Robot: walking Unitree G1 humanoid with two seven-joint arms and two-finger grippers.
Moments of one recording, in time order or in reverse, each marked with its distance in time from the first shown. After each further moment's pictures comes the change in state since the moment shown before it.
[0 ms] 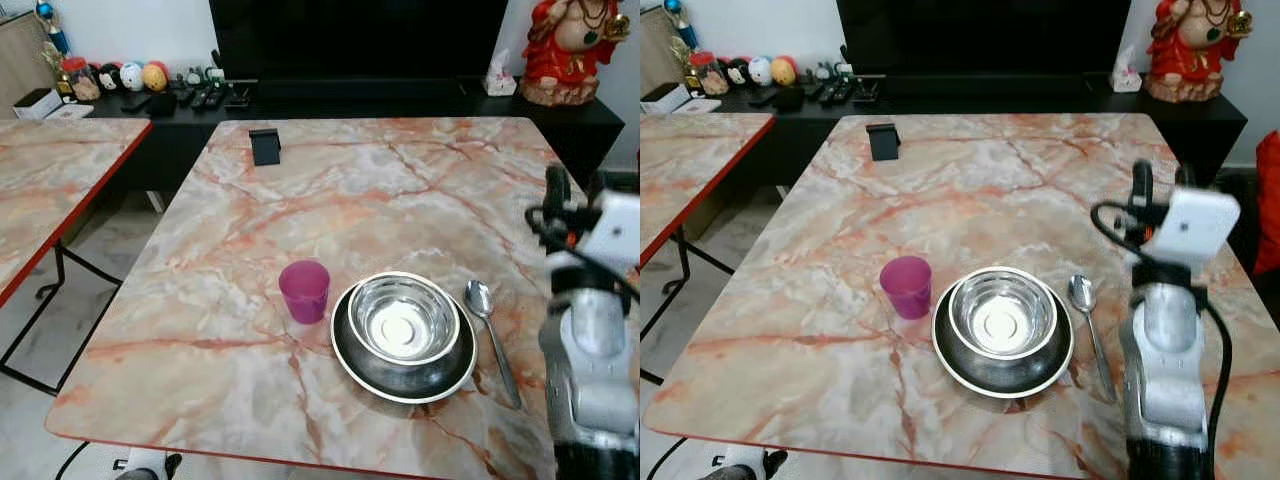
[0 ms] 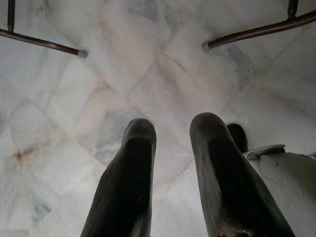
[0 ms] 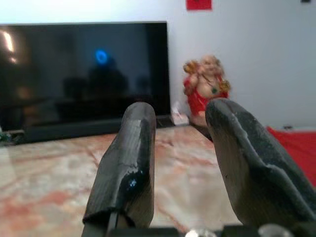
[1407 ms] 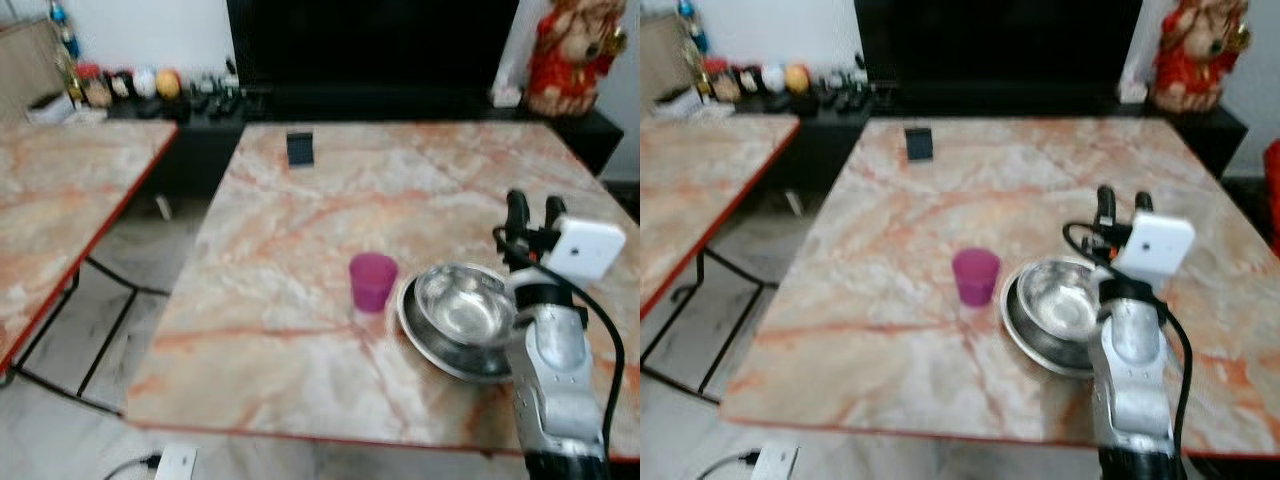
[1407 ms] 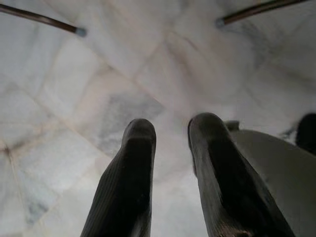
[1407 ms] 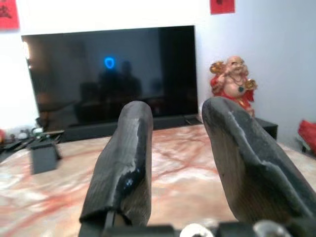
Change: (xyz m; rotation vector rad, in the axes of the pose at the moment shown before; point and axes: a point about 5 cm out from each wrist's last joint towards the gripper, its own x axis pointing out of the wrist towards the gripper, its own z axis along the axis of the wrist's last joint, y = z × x) left arm -0.004 -0.033 -0.027 -0.023 0.054 -0.042; right arm -0.004 0.035 -0.009 0.094 0.015 0.067
